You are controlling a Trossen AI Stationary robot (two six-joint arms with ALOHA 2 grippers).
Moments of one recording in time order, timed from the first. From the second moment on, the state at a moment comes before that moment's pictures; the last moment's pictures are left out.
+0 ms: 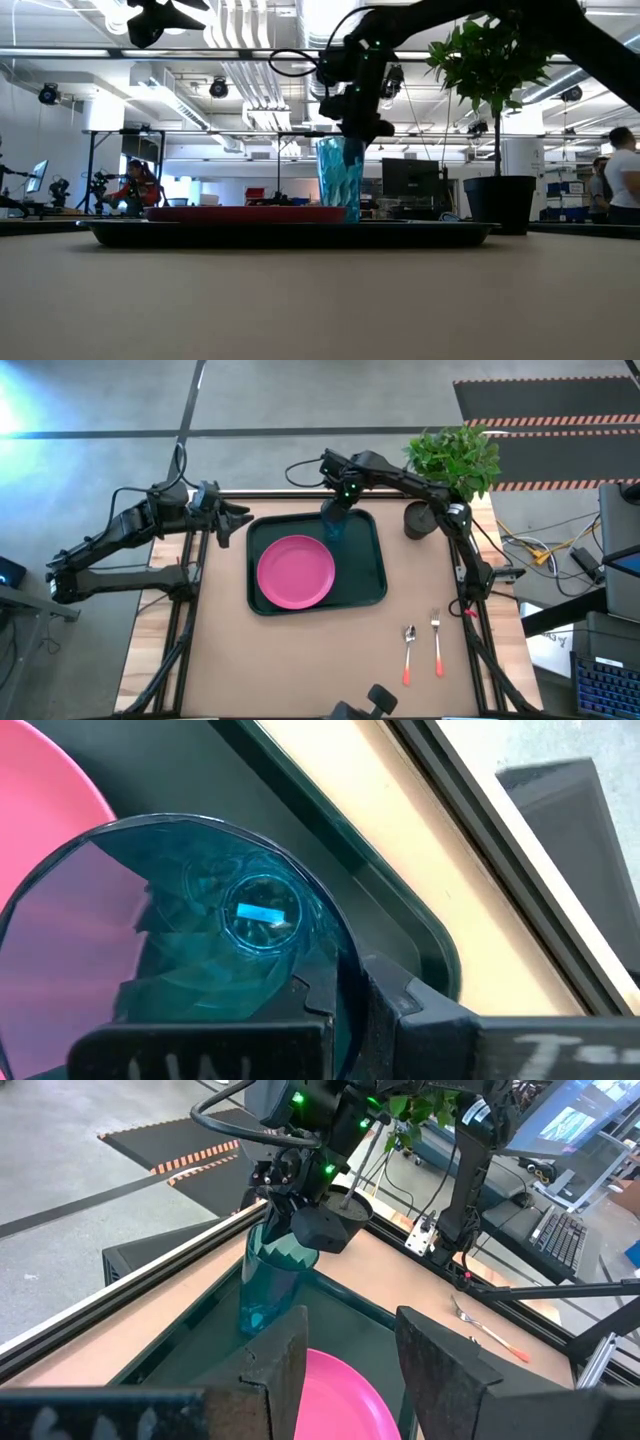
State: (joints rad) left arm 0.43 0.73 1.01 -0.58 0.07 -0.35; right arm -0.53 2.19 2.13 -1.24 0.01 0.11
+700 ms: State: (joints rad) left arm 0.43 0.73 1.01 -0.58 0.07 -0.35; right arm -0.53 2.18 2.13 -1.25 0.03 0.09
